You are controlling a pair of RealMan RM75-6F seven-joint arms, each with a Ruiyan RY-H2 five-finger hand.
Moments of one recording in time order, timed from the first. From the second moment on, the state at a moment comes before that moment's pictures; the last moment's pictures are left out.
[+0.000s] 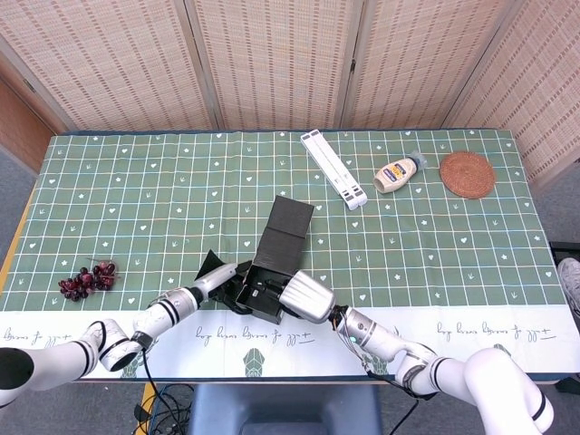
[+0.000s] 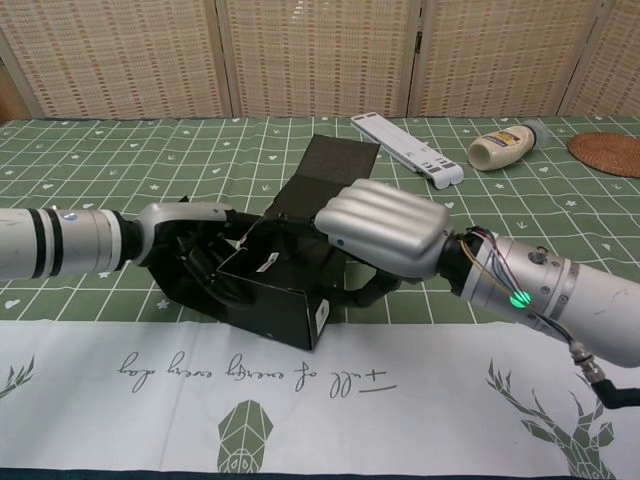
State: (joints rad) left arm -0.95 -1.59 0.03 -1.15 1.54 0.67 -1.10; right arm 0.84 -1.87 -0.03 -0.93 -1.78 1.22 0.05
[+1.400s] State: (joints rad) left arm -0.96 -1.58 0.03 -1.18 1.55 0.69 -1.10; right arm 1.00 -1.64 -0.02 -1.21 -1.73 0.87 -0.04
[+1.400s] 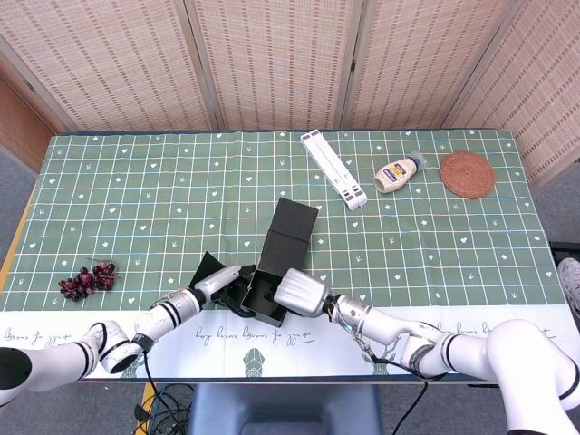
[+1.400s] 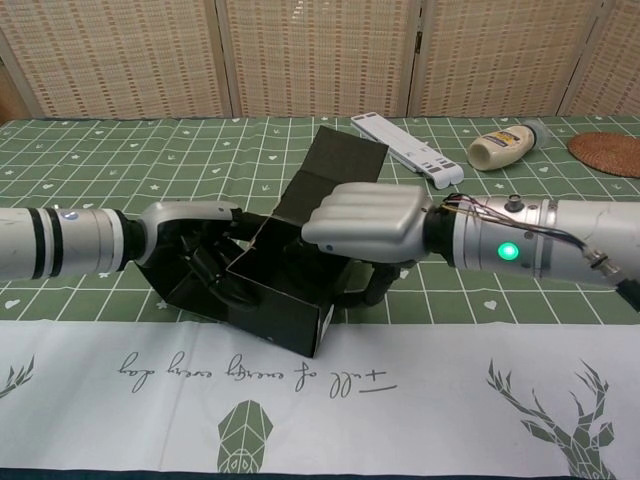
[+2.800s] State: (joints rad) left arm -0.96 -1.59 0.02 -1.19 1.53 0.68 -1.12; right arm 1.02 -1.59 -0.05 -1.23 -1.75 0.89 -0.06
